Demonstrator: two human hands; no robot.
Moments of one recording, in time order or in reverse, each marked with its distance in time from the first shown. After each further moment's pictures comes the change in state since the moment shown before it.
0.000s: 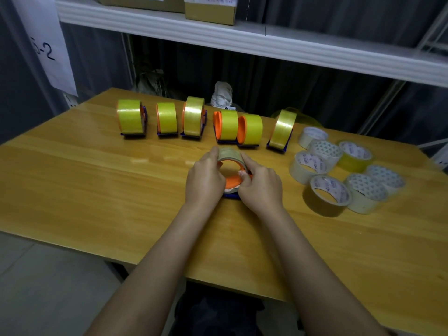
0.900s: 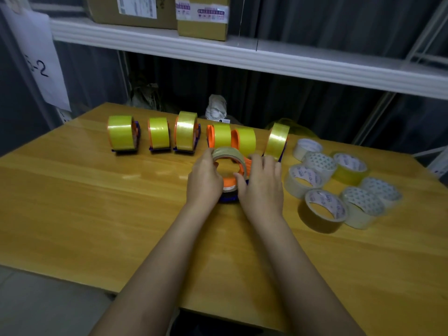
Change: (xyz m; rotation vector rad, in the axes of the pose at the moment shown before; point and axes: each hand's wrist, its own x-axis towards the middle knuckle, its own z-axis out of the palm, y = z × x) left_hand 0.034 0.009 0.019 -0.174 -0.003 -0.059; right_hand 0.016 0.009 -0.006 -0.159 0.233 -0.076
